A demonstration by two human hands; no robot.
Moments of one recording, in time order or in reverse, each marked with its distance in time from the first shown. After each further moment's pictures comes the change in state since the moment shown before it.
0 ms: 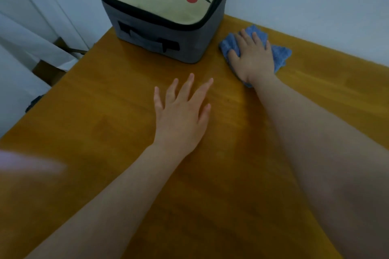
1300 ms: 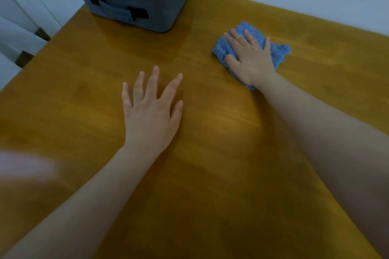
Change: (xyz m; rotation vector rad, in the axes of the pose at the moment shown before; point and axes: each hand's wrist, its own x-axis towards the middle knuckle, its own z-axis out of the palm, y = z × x) left_hand -0.083 0.012 0.008 0.200 0.030 -0.017; right_hand -0.118 0.053 -0.015 -0.004 -0.062 -0.081
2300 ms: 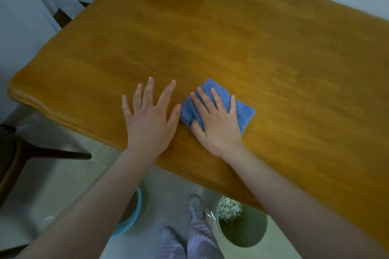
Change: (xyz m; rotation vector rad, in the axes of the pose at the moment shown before) left_hand -0.283 -0.042 -0.027 -0.165 -0.025 -0.150; right_hand -0.376 -0.193 0.041 -0.021 -0.028 -0.136
